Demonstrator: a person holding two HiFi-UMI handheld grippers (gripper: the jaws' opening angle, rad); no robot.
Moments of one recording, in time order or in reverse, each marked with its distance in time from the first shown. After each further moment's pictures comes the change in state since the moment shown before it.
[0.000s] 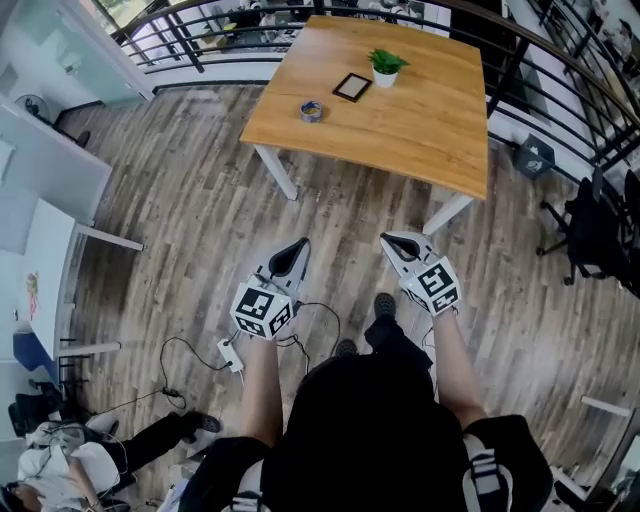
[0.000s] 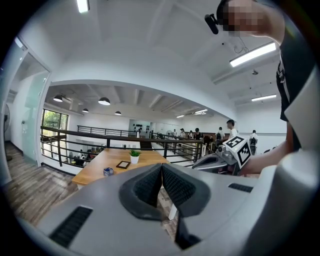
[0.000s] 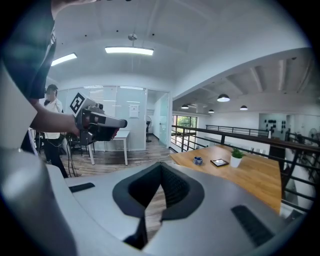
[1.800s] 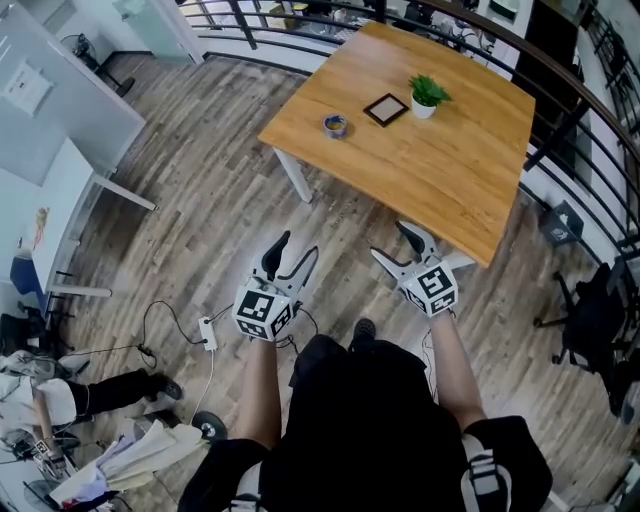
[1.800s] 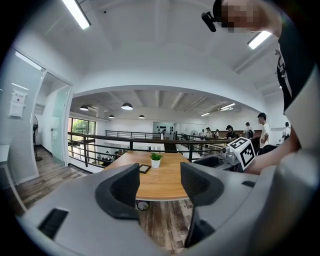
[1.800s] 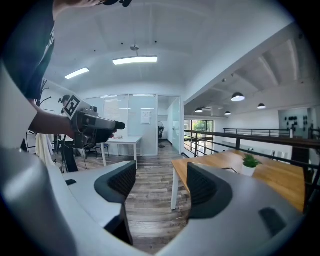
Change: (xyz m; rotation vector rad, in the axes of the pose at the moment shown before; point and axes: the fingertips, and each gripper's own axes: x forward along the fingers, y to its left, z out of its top) left arm 0.103 0.024 0.012 -0.003 -0.024 0.322; right arm 0.057 -0.140 -0.003 -0.028 -0.085 0.214
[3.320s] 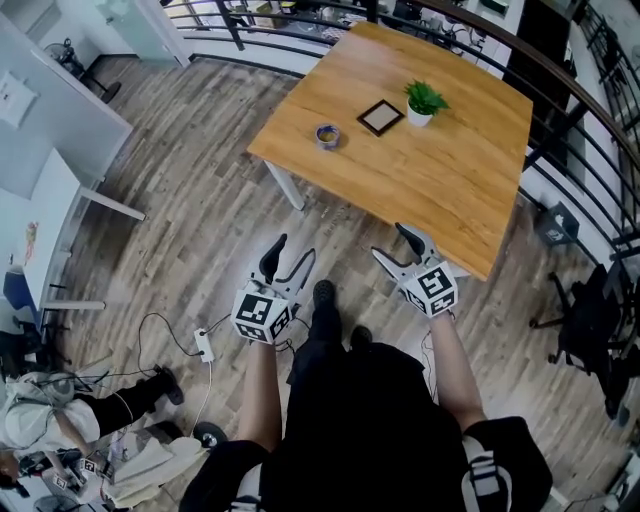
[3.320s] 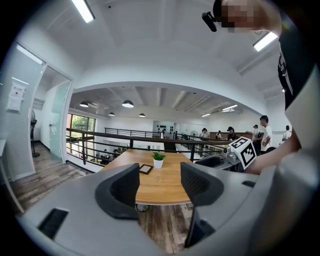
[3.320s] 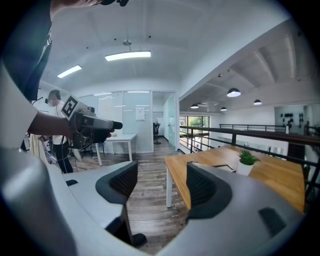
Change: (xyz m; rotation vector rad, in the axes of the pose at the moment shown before) left arm 0.055 0.042 -0.007 -0.035 0.009 -0.009; right arm 0.038 -0.053 -0.007 0.033 0.048 -0.040
